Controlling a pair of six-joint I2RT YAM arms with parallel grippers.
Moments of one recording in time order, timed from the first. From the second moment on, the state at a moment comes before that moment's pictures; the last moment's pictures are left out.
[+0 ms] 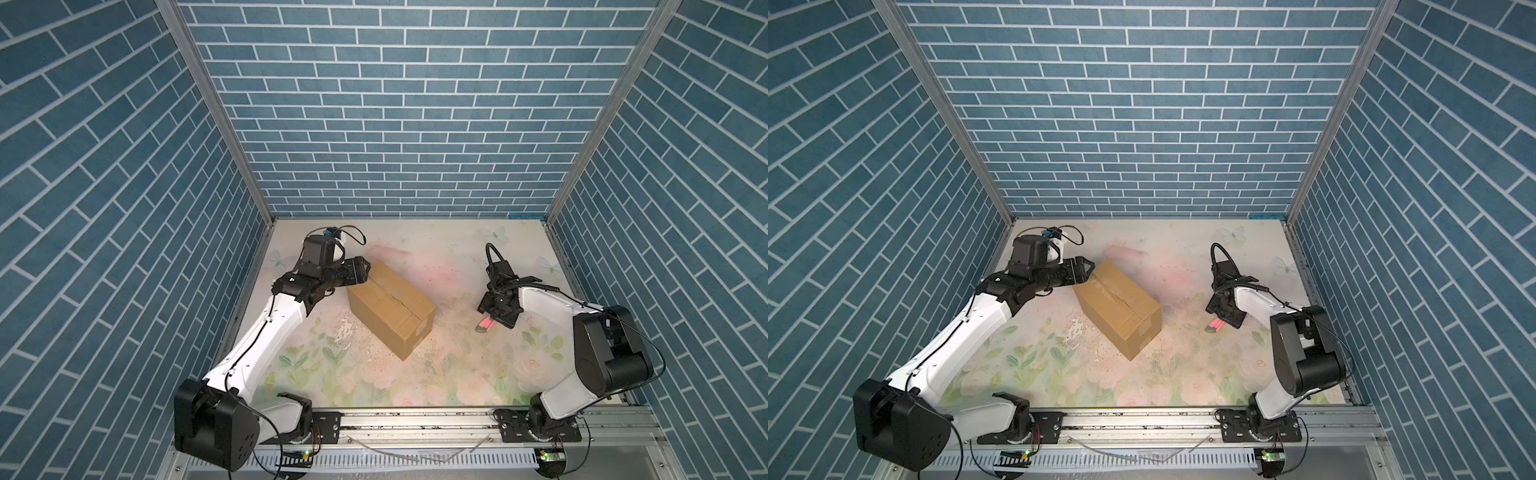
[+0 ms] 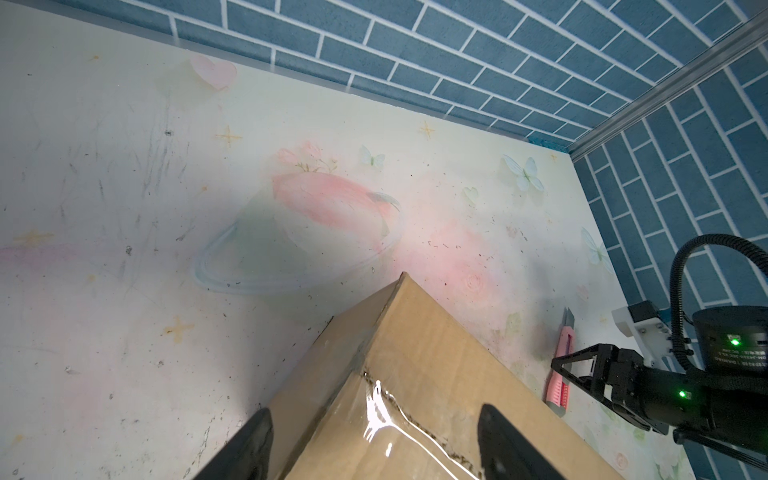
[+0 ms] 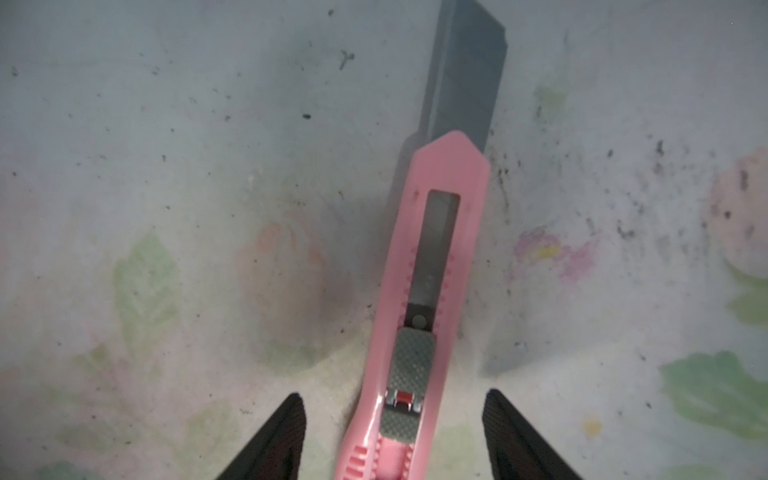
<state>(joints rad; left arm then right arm) -0.30 1.24 1.06 -0.49 0.21 -0.41 0.32 1.59 0.91 -0.64 0.09 0.80</state>
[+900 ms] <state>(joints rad) -0.30 1.24 1.06 -0.49 0.21 -0.41 0.32 1.65 0.92 -0.66 0.11 0.74</state>
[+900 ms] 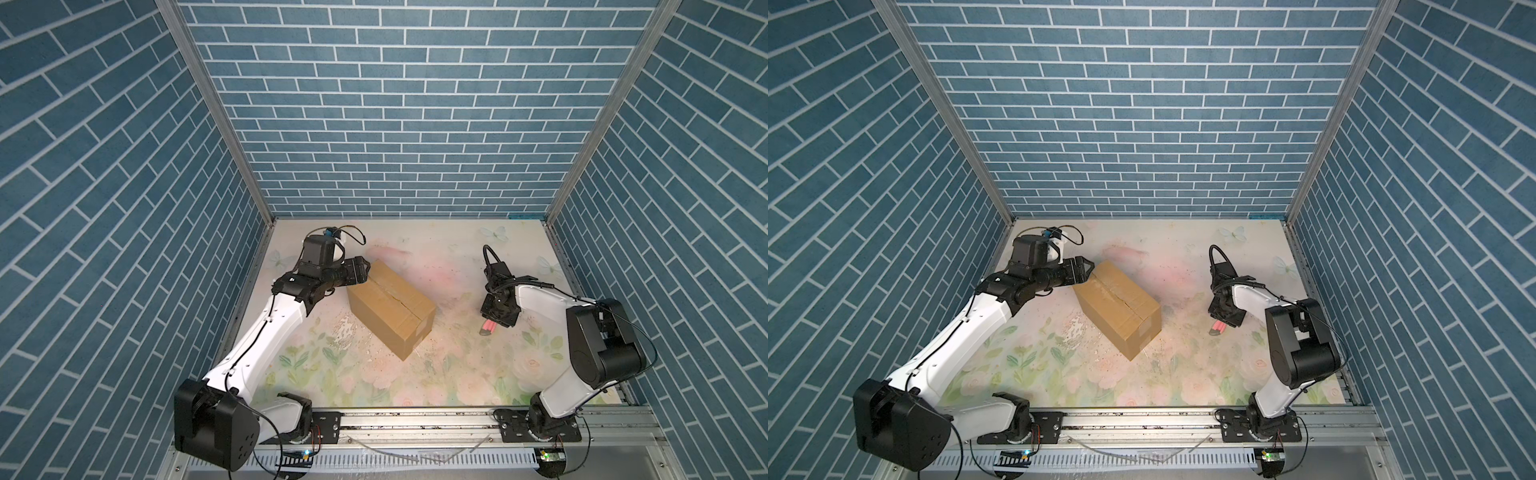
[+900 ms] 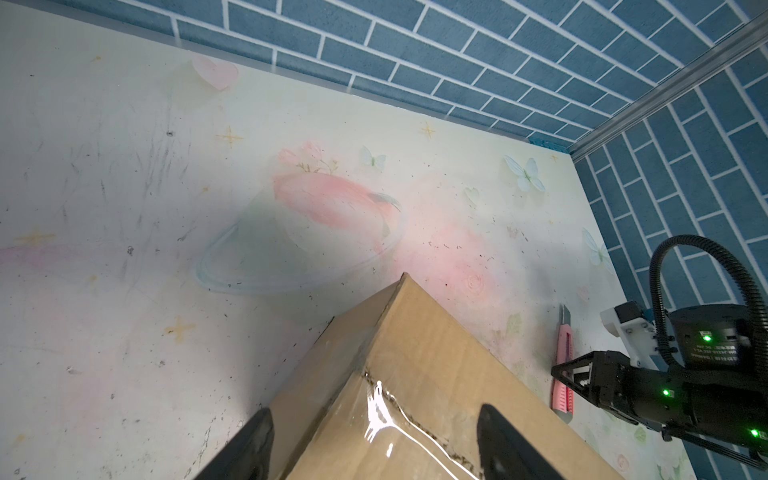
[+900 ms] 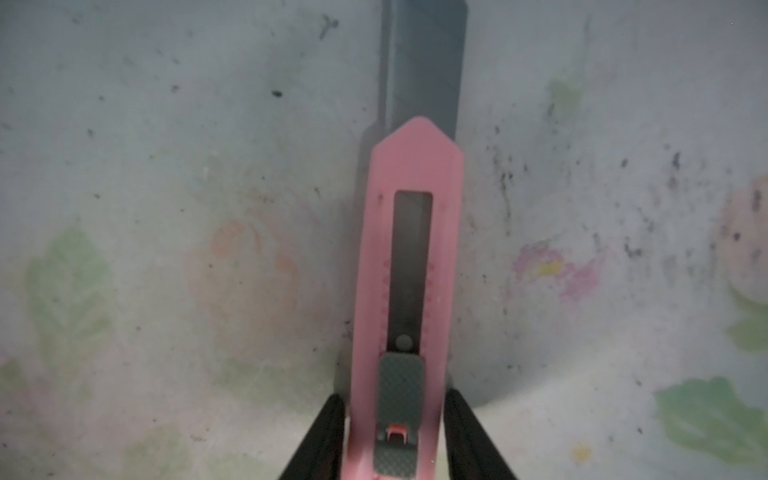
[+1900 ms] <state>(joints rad) -0.44 1.45 1.35 -0.57 0.37 -0.44 0.32 1.53 1.04 -0.85 0.06 0.45</state>
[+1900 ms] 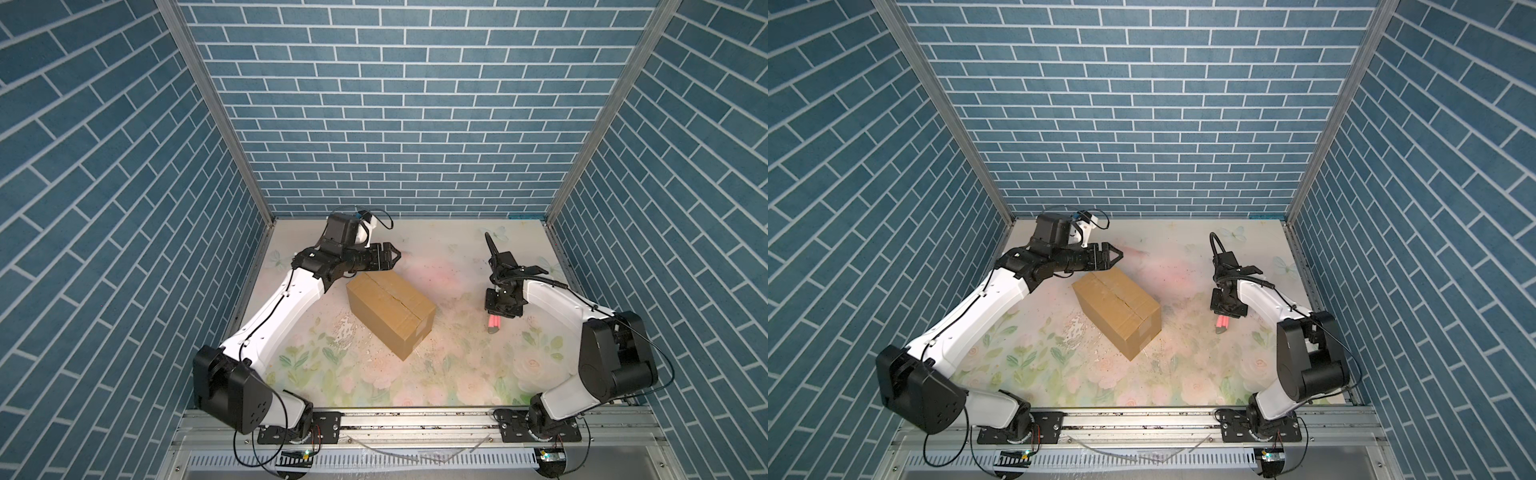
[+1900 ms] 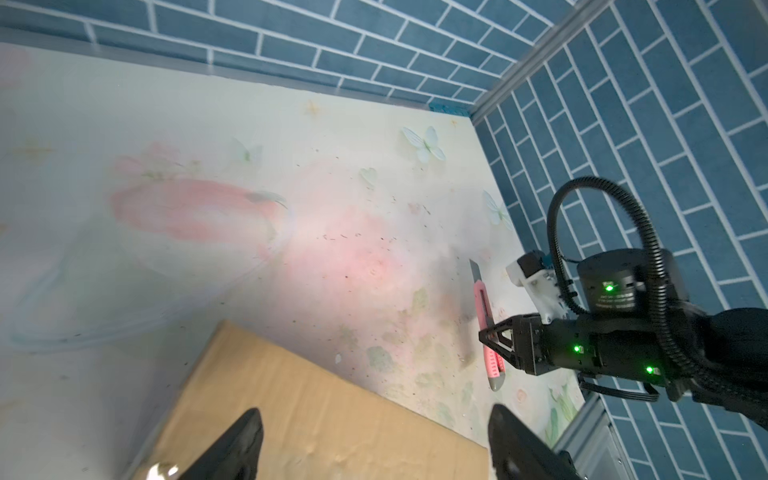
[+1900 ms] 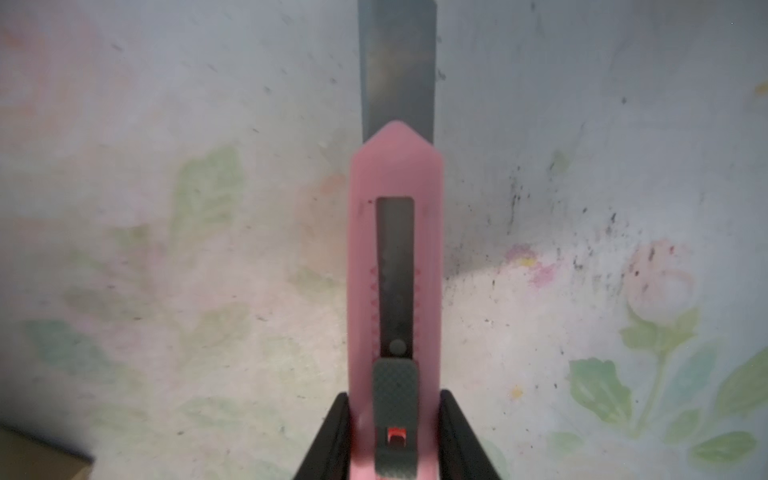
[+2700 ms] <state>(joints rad) -0.70 1.88 1.48 -0.16 0.49 -0.68 0.42 1.37 1.22 -0.96 -0.05 0.28</state>
